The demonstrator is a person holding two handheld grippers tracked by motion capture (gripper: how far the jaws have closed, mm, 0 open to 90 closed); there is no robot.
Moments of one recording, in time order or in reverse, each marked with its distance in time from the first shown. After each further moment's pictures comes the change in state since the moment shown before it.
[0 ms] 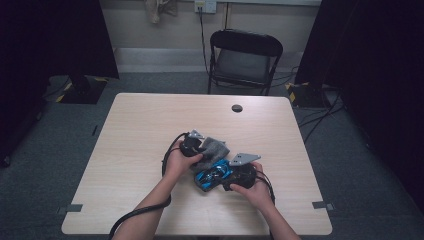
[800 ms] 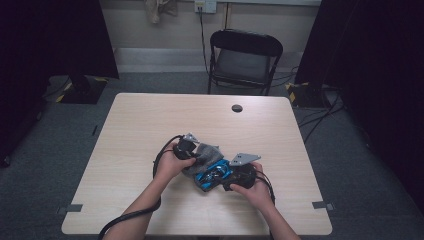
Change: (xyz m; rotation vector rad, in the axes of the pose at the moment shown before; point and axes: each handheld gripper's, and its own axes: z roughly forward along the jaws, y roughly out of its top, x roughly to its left) left arm -0.001 -0.010 -0.028 0.093 -0.048 0.031; right arm 0.000 0.000 0.000 -0.003 0.001 -0.001
